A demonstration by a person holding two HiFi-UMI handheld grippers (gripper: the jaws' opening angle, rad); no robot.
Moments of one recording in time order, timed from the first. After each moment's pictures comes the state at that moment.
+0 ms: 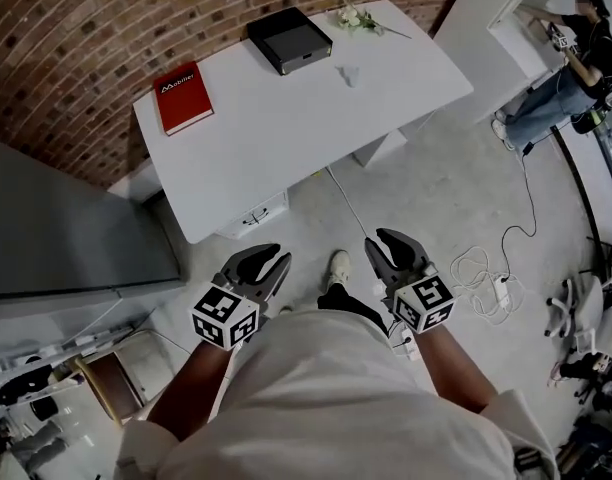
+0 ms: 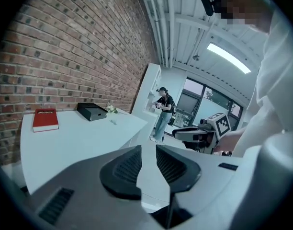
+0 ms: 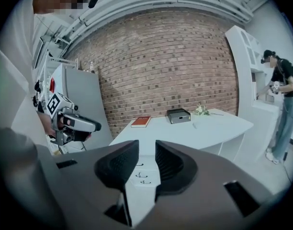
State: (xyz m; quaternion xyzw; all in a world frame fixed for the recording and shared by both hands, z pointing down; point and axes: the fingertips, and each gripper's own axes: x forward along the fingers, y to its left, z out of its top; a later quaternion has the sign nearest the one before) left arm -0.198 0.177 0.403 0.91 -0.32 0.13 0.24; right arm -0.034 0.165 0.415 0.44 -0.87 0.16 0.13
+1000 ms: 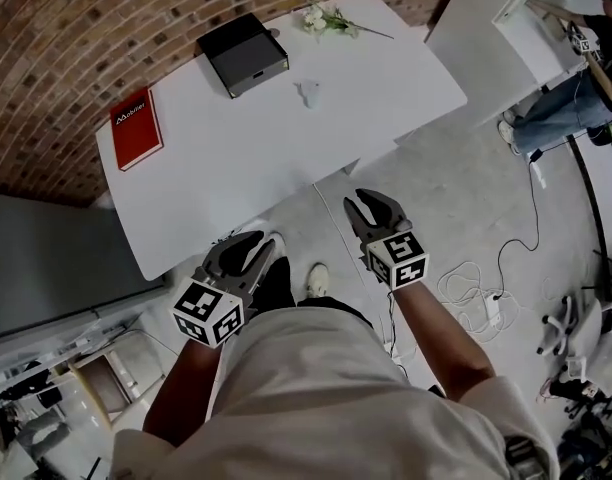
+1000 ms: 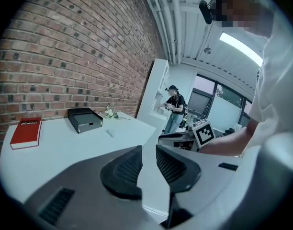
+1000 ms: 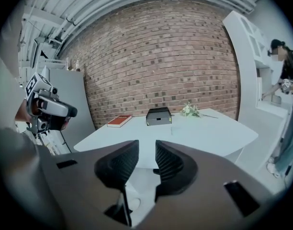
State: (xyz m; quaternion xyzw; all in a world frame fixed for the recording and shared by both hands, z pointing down) left arm -0.049 0.019 0.400 0.89 -0.37 0.14 0.23; right arm 0.105 -0.049 0.474 0.43 -0.87 0.16 0.16
